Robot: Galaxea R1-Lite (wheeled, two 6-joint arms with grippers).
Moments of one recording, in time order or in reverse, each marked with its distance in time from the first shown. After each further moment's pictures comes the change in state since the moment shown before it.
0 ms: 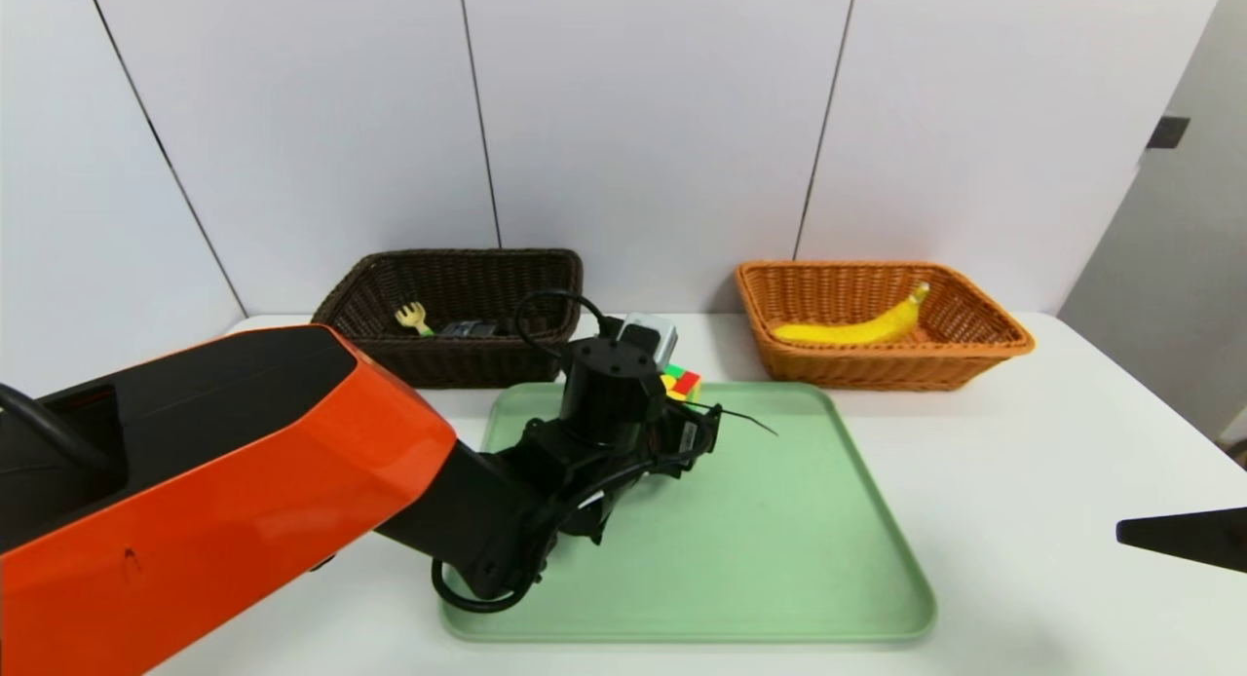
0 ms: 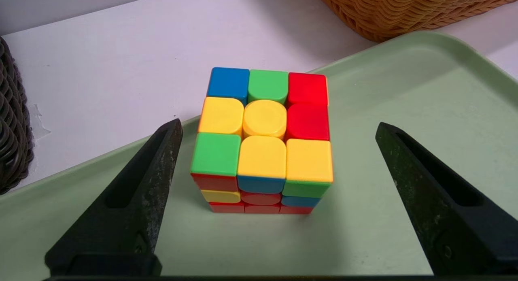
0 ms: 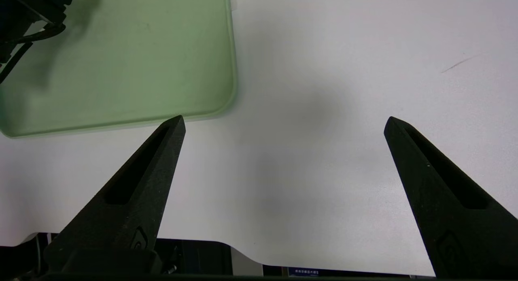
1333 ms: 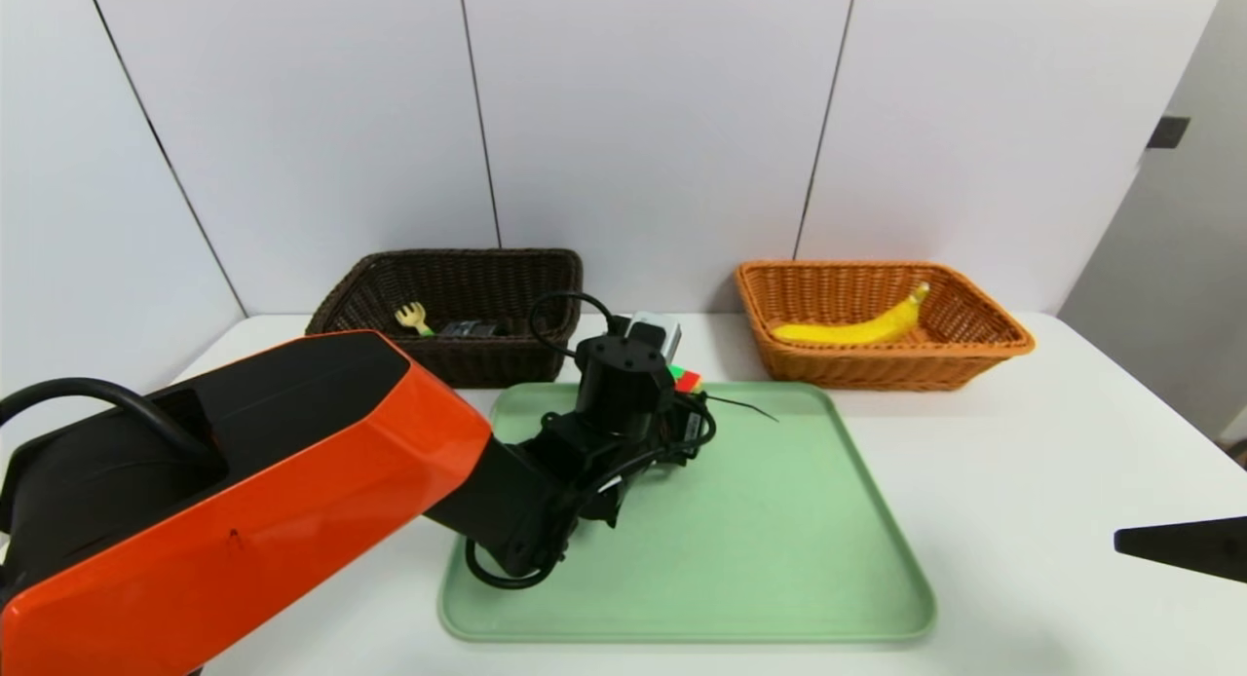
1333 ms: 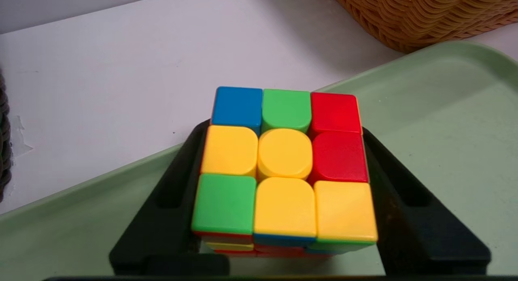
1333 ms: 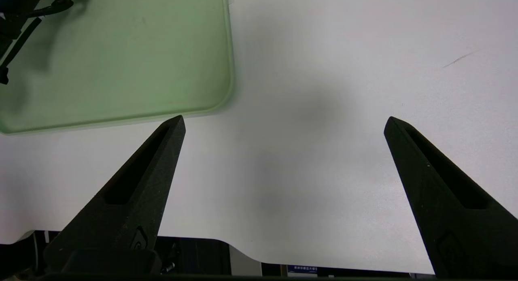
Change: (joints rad) left arm 0.017 0.079 -0.099 0.011 0.007 -0.002; right arm 0.000 0.000 0.015 -0.001 0.005 -0.002
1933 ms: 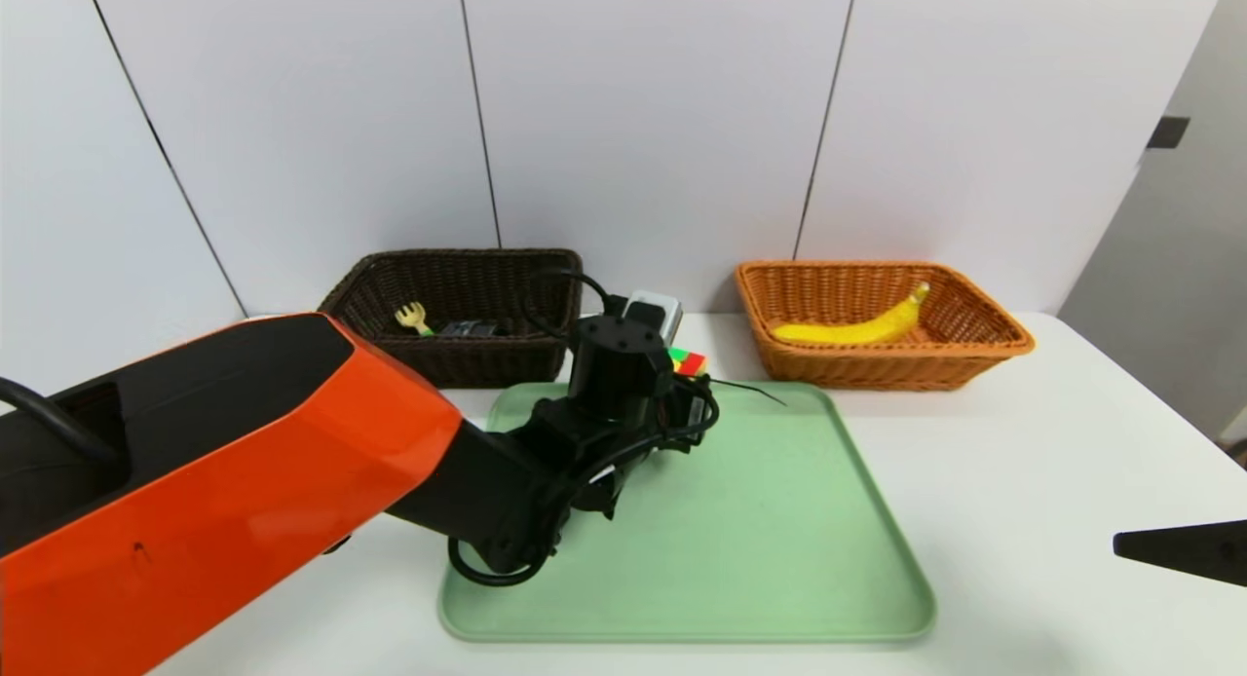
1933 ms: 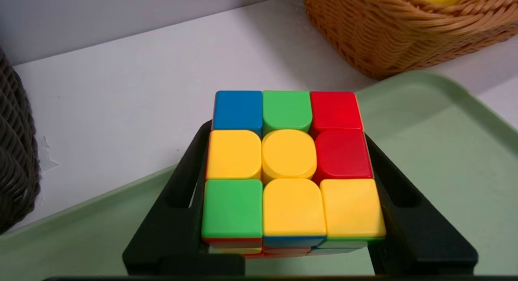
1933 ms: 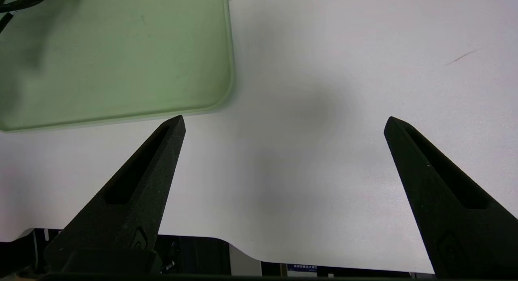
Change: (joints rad) left arm -0.015 -0.075 0.016 0.017 0.003 0.000; right arm 0.000 0.000 0.004 0.000 0.002 -0.002
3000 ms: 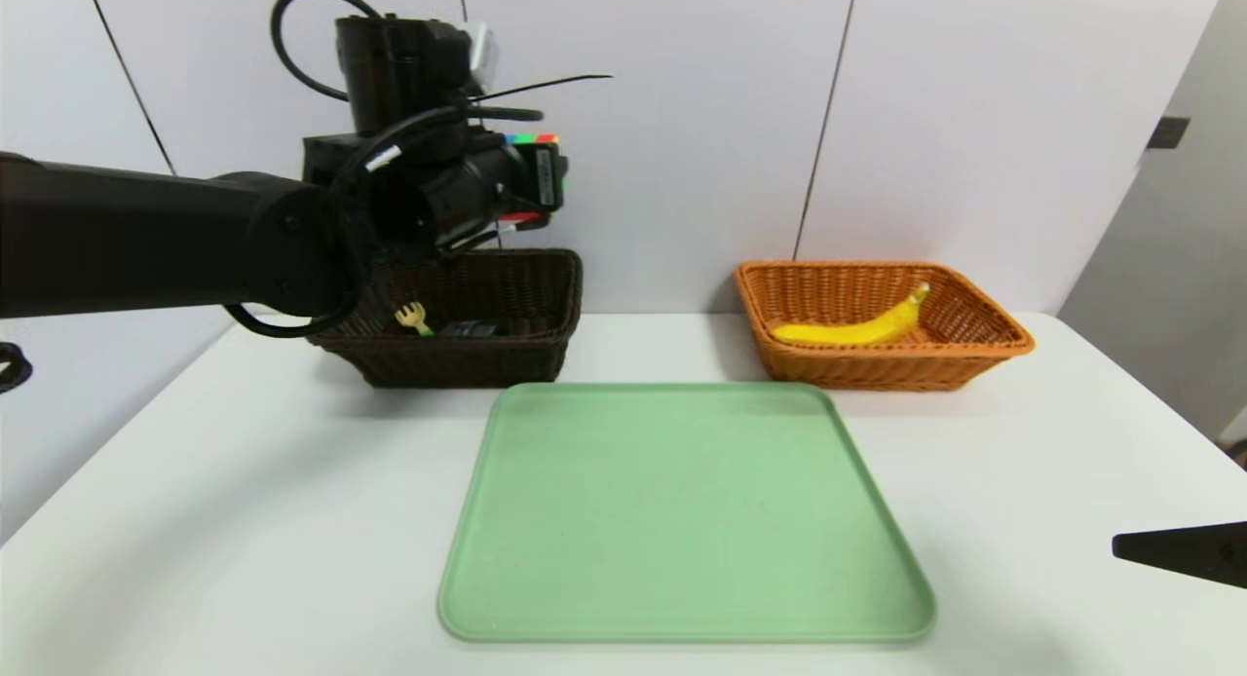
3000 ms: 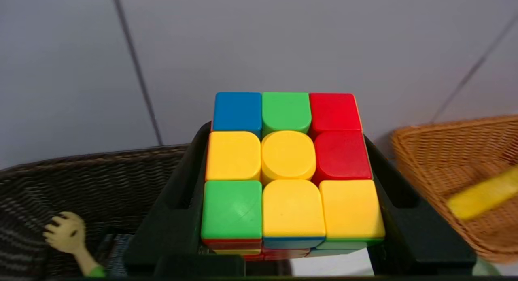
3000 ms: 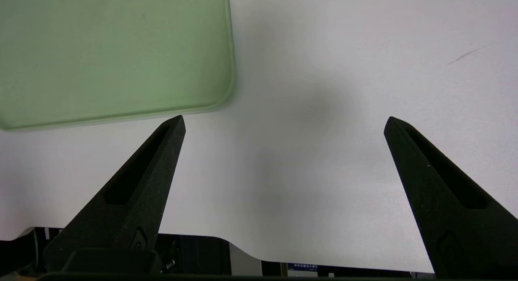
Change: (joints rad) left arm 0.279 -0.292 -0.366 0.497 -0.004 -0.006; right arm 0.001 0.000 0.002 0.000 0.004 0.000
